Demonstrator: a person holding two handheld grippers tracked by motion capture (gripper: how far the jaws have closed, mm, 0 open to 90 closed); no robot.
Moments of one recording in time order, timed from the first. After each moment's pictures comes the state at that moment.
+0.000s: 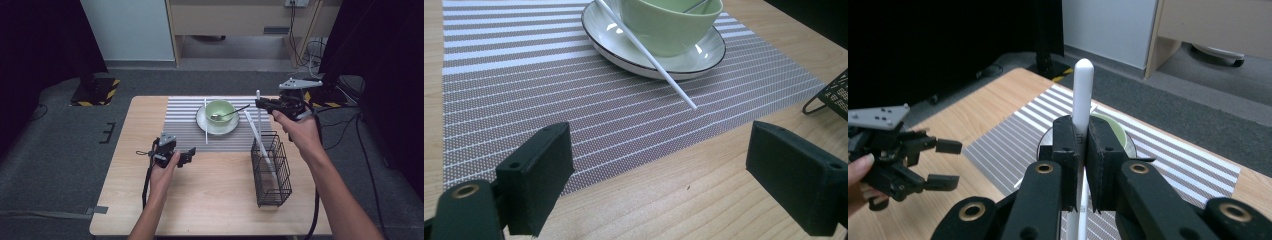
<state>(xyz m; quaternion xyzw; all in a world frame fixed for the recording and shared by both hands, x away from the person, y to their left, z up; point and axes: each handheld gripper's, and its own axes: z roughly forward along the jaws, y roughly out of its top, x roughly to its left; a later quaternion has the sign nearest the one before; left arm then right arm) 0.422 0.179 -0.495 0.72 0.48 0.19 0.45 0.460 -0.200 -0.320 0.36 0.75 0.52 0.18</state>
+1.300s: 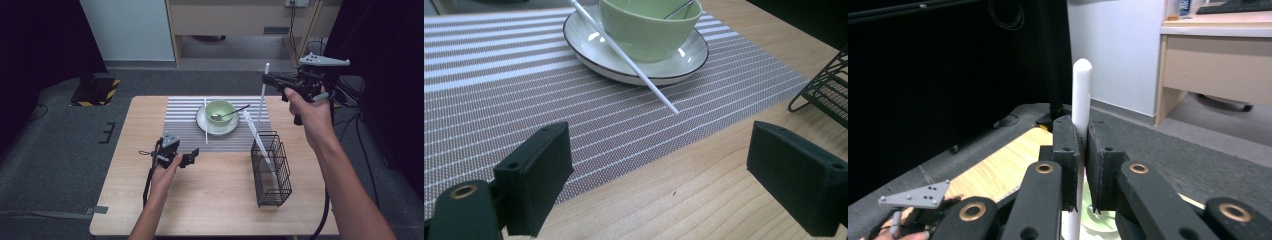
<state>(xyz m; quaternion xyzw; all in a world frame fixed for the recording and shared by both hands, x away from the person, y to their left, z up) 0.419 0.169 -0.493 0.73 0.45 0.20 0.46 0.453 -0.207 -0.253 0.34 0.70 0.60 0.18</state>
